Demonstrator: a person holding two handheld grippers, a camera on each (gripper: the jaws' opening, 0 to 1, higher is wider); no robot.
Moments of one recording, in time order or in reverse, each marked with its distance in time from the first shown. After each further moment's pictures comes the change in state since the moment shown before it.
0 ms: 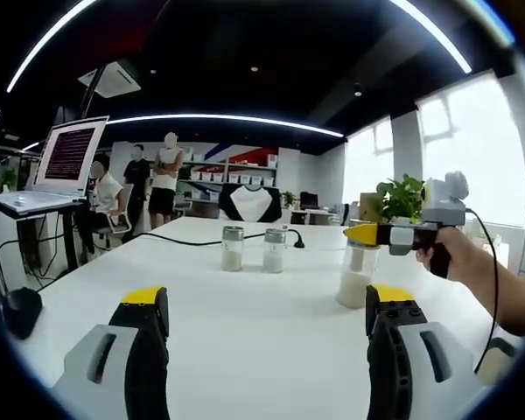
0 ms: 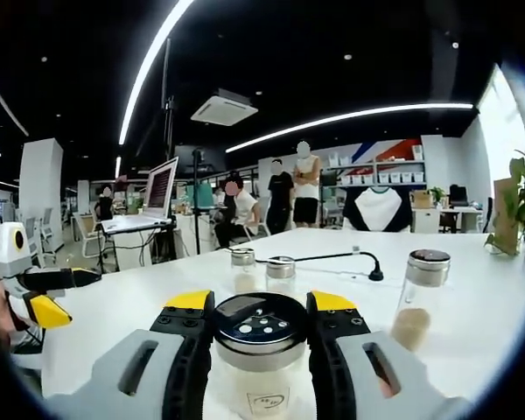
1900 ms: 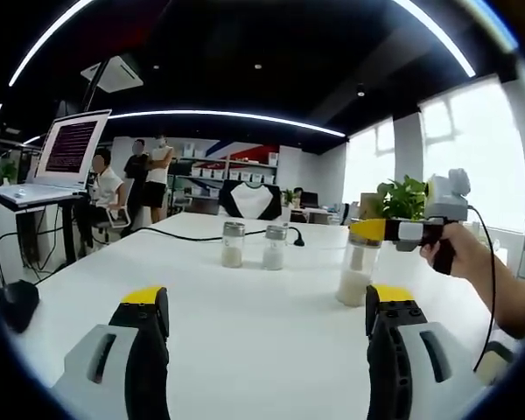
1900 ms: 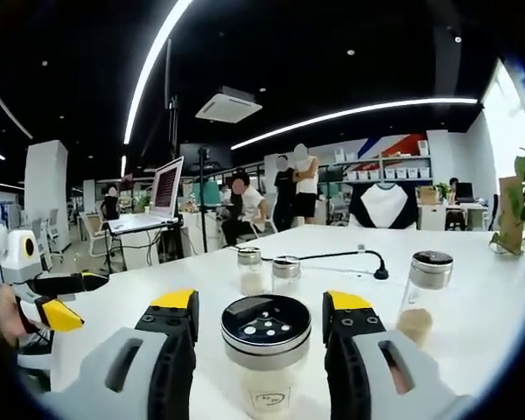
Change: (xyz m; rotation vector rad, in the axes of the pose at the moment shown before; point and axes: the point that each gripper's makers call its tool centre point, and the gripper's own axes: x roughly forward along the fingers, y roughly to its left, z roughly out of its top) left arm 0.002 0.000 -0.004 -0.029 0.012 -0.019; right arm -0.004 0.001 0.005 0.009 0.018 0.051
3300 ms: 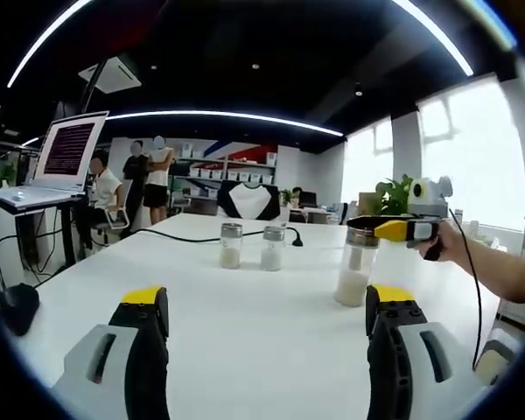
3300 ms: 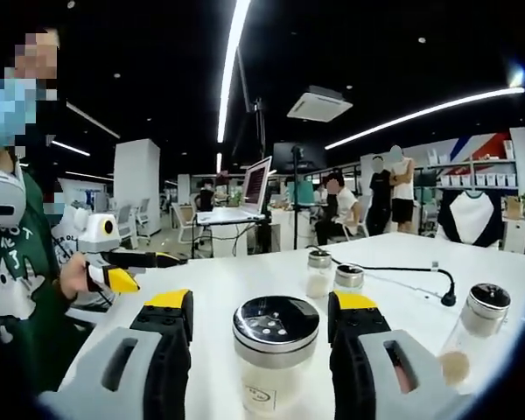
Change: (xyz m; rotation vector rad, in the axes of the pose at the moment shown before) left arm -0.001 0.003 0.001 0.011 -0.003 0.009; right arm -0.012 0.024 -0.002 -0.088 0.012 0.553
